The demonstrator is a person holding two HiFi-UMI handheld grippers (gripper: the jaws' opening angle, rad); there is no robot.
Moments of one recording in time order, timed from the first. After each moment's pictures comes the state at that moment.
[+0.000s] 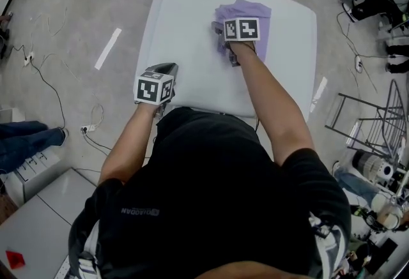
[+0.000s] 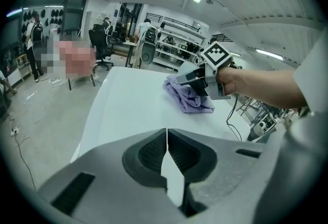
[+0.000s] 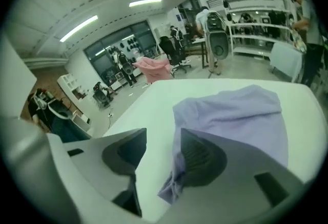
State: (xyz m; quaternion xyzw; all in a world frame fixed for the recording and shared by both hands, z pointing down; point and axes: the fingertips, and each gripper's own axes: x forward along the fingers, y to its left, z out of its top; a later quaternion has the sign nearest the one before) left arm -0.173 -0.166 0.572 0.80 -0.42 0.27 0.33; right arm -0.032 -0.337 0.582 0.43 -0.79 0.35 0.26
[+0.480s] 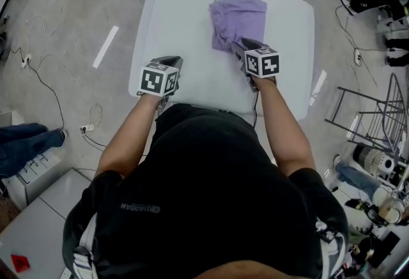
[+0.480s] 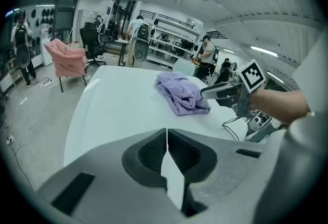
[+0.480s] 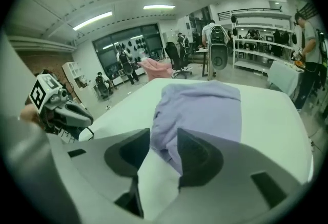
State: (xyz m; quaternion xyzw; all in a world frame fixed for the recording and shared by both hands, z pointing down) left arm -0.143 -0.180 0.577 0.81 -0.39 0.28 0.33; right arm 0.047 -0.250 0.574 0.43 -0.81 0.28 0.27
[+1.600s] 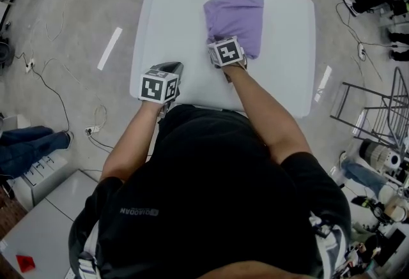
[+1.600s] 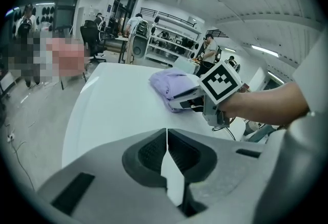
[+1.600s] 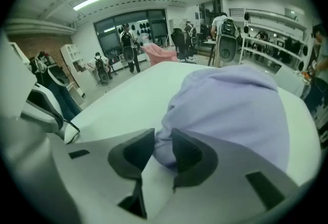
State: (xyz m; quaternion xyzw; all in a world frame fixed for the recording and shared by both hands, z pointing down) left arm -0.128 -0.164 0.579 0.81 -0.39 0.29 0.34; right arm -0.024 -0.270 0.635 0.41 -0.80 0.26 0.36
